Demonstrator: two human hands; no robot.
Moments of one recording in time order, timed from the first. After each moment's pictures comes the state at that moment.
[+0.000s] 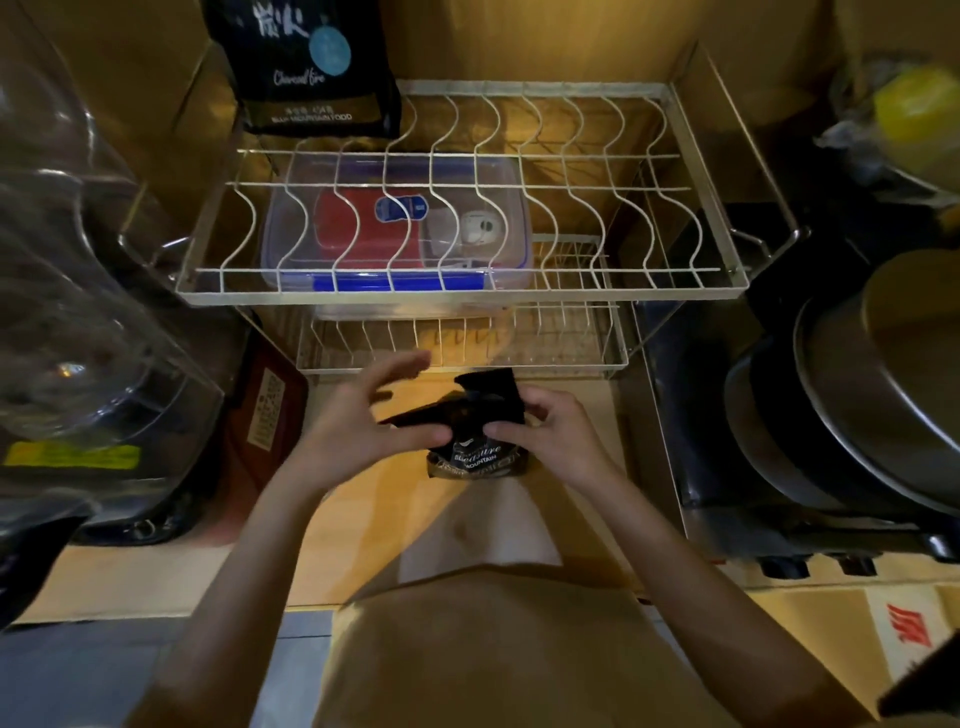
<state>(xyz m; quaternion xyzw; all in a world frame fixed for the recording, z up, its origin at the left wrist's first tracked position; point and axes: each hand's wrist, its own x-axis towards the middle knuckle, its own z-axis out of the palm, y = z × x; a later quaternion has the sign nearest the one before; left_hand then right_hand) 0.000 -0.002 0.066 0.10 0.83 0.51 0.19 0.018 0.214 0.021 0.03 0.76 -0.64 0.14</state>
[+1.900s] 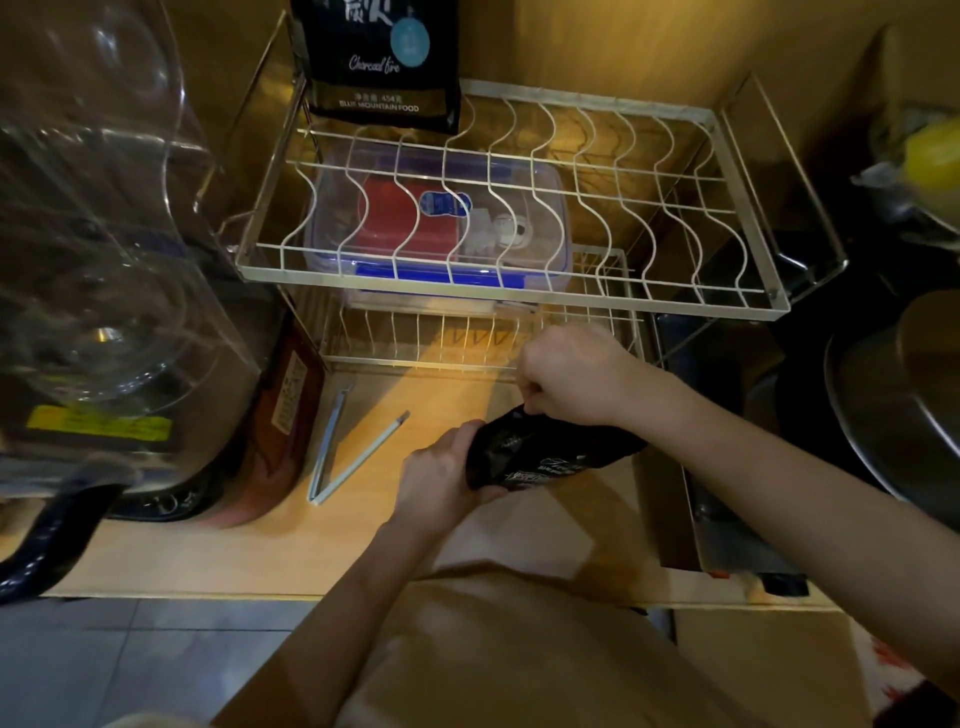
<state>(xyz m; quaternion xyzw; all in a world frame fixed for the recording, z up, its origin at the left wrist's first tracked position) 0.041 0.030 -0.039 0.10 0.94 0.32 0.06 -0.031 0.164 0.131 -0.29 0.93 0.07 0.21</state>
